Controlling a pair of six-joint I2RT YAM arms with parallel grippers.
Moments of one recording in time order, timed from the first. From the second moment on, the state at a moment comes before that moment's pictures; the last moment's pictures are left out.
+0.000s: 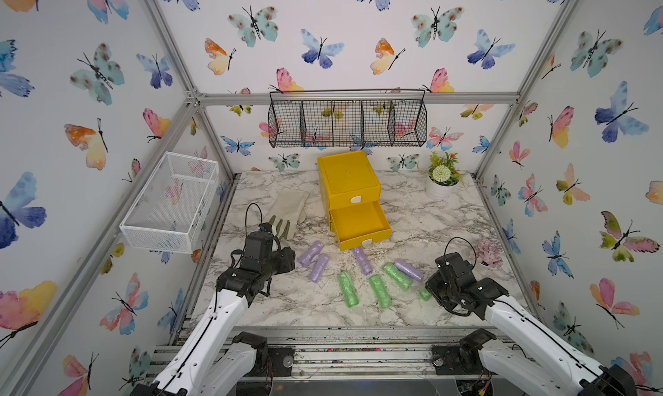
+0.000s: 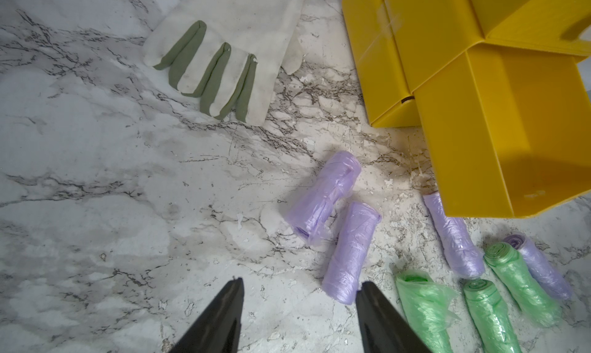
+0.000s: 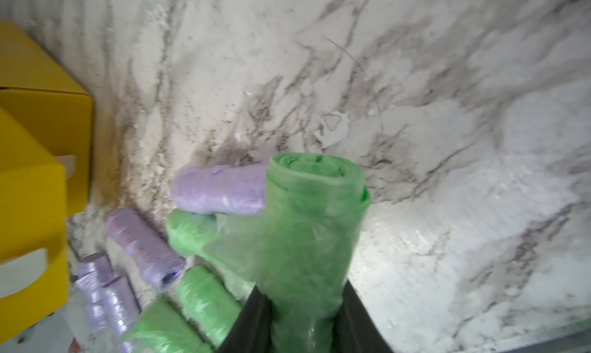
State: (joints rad) left arm -0.26 0.88 0.68 -0.57 0.03 -0.40; right arm 0.49 0.86 0.57 -0.73 0.09 1.23
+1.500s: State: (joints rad) left arm -0.24 0.88 0.68 -0.56 0.05 -0.40; right arm 0.70 1.61 1.09 -0.04 0.02 1.56
